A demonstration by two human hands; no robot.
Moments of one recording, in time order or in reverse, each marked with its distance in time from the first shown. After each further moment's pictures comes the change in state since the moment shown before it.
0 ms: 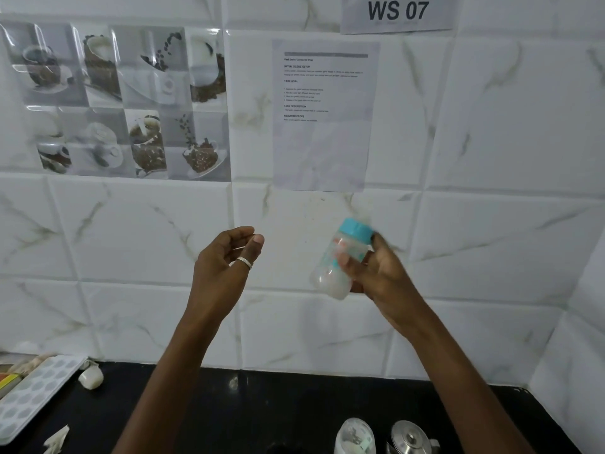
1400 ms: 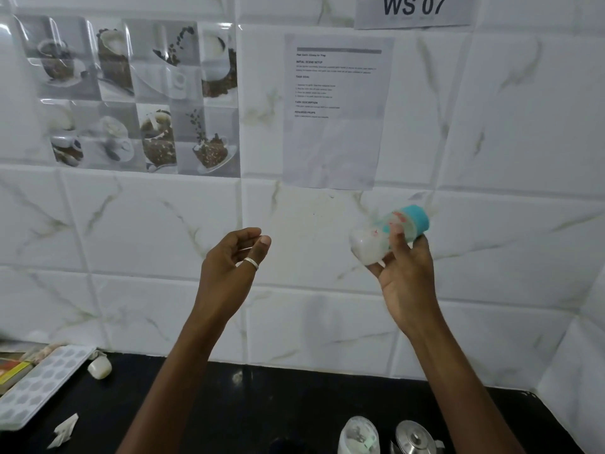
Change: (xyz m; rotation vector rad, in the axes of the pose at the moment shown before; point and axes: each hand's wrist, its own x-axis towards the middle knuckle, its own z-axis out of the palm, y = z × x) left_hand -0.002 -0.006 -0.003 0.012 0.000 -0.010; right_hand 0.008 0.007 -0.005 0.416 0.247 -0.117
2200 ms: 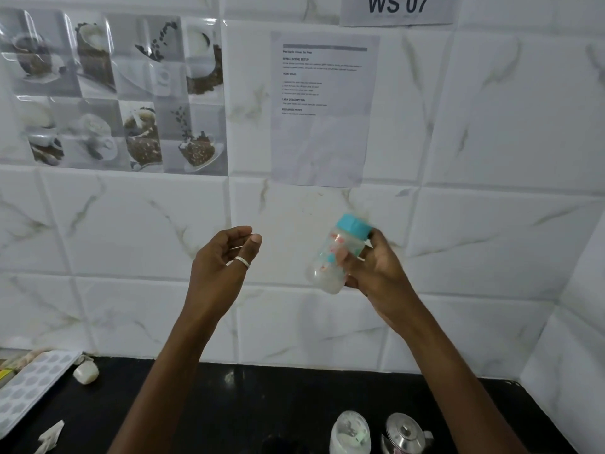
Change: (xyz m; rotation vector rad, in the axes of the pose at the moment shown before) left_hand -0.001 0.000 0.002 -0.006 -0.009 -0.006; right_hand -0.011 0.000 0.008 -0.404 -0.186 0.108
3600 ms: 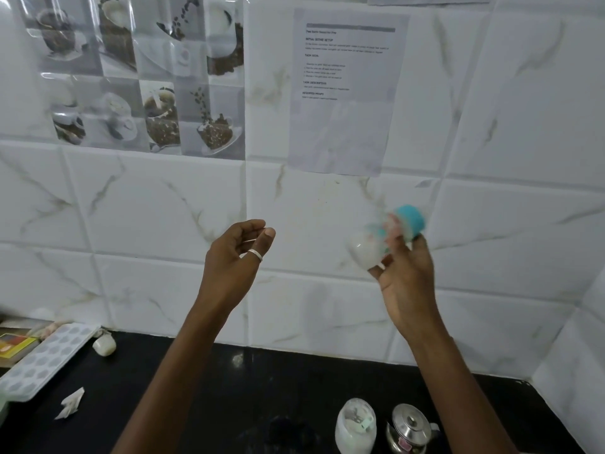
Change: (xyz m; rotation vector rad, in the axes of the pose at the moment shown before) left_hand -0.005 -0.014 -0.004 -0.002 -0.002 -0.014; right_hand -0.008 0.015 0.001 0.330 0.234 -0.080
